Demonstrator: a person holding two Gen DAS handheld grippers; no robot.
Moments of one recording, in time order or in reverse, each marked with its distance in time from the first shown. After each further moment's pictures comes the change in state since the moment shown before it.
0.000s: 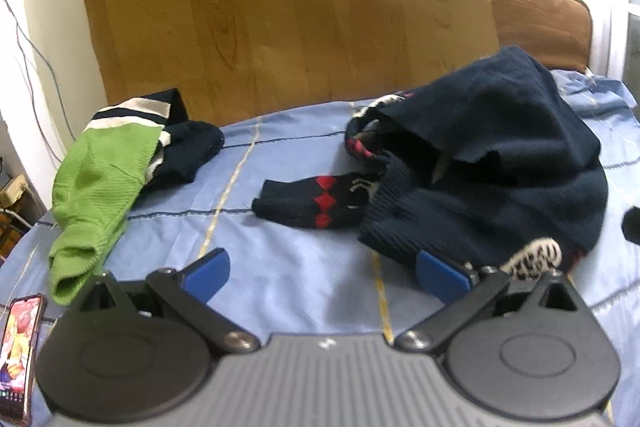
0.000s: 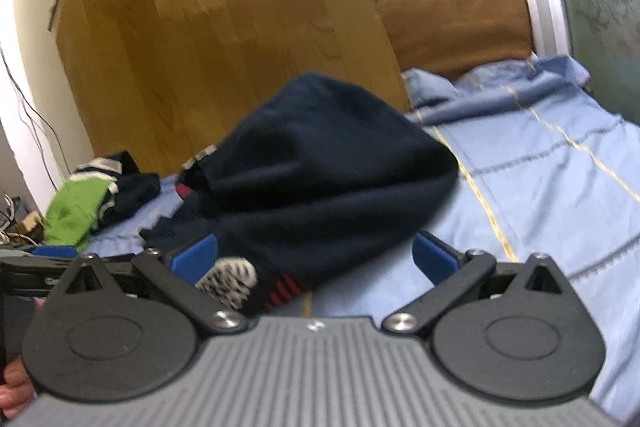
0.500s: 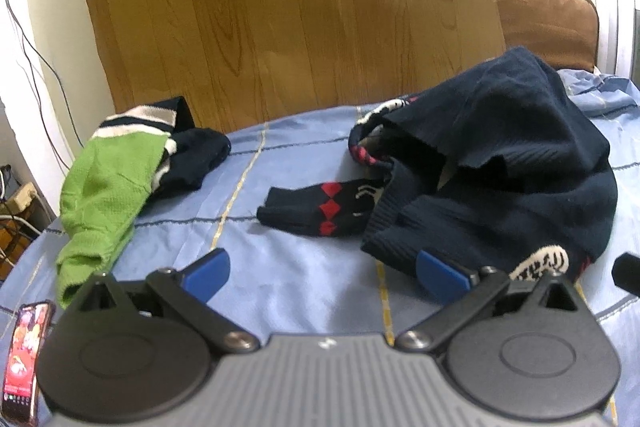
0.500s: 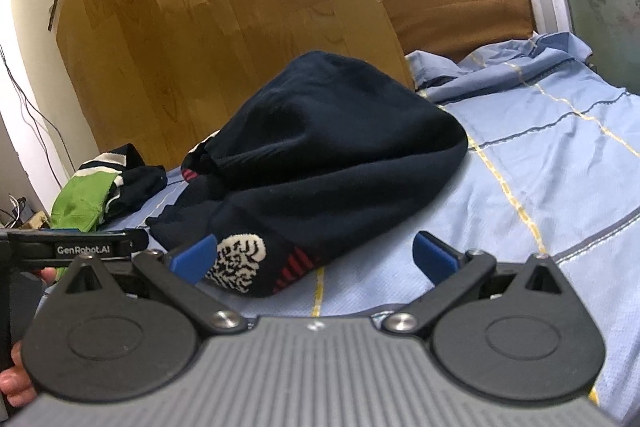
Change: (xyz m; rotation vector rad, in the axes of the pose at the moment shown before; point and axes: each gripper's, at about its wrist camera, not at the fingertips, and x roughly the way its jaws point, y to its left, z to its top) left arm 0.000 -0.007 0.001 0.022 -0.024 0.039; right arm 0.006 0.000 -0.018 0.037 0.029 0.008
